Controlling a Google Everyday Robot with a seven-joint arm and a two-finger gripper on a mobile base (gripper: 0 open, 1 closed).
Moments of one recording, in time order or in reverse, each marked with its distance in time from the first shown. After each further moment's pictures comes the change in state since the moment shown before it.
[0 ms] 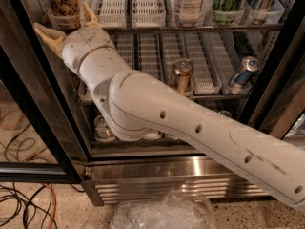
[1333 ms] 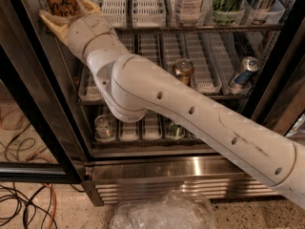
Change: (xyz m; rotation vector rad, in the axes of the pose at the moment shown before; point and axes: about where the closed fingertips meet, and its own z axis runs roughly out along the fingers) arm 0.008 -0.026 0.033 0.018 -0.023 0.001
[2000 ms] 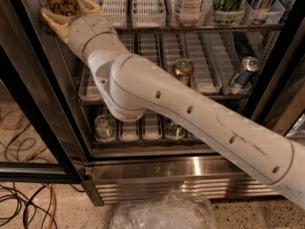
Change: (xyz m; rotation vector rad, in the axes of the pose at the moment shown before) arm 0.003 -0.004 0.003 0.022 0.008 0.010
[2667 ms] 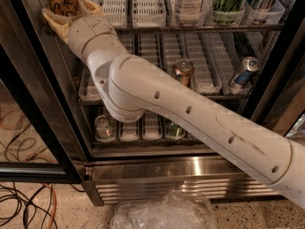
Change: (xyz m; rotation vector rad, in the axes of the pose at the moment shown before) arm 0.004 -0.001 0.000 0.016 0.012 0.006
